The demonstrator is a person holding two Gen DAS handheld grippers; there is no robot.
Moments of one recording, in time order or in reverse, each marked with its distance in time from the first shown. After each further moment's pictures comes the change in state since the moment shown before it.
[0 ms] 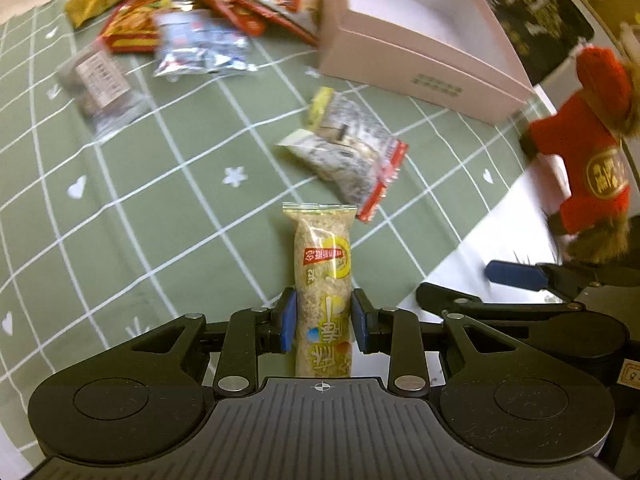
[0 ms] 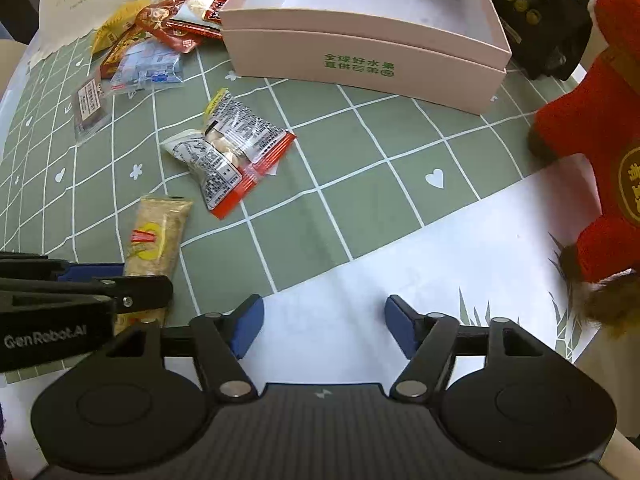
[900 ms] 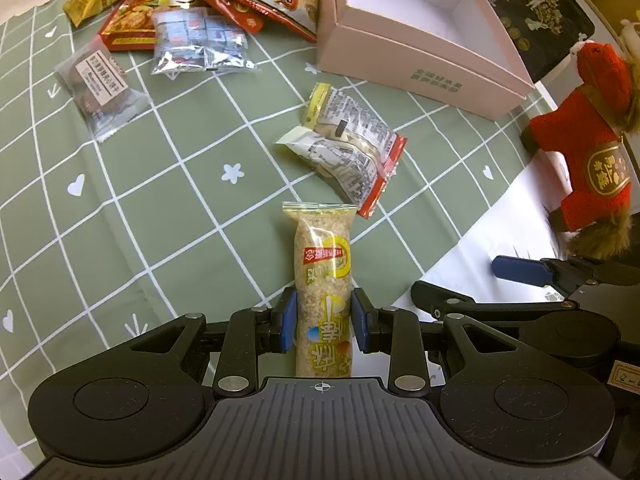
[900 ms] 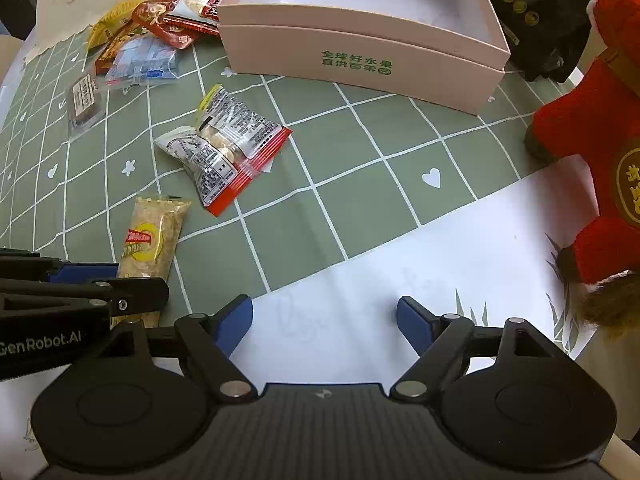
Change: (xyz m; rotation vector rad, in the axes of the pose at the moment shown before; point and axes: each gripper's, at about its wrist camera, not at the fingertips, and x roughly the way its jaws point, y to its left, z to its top) left arm -0.001 0.000 -0.002 -0.014 0.007 0.003; right arm 0.004 0.004 -0.001 -0.015 -0.001 -0.019
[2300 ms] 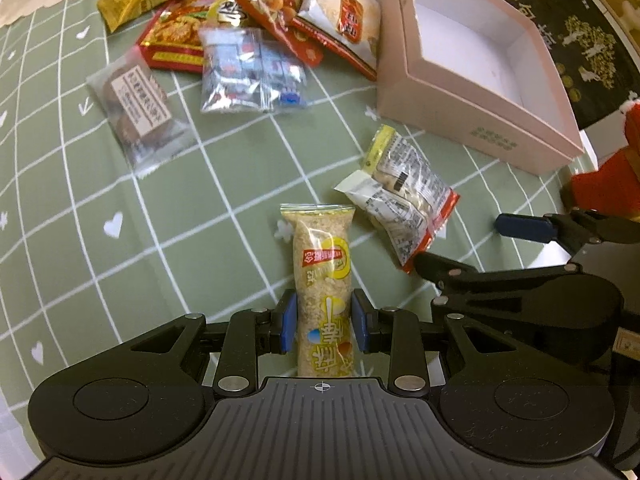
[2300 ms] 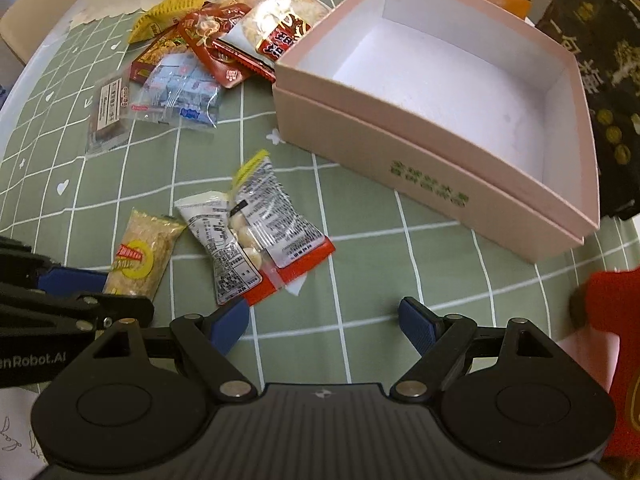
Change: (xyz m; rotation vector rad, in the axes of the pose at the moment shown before) left arm 0.001 0.021 0.039 -0.094 0.005 0.060; right arm 0.022 0.022 0.075 -0.258 -0.040 0.050
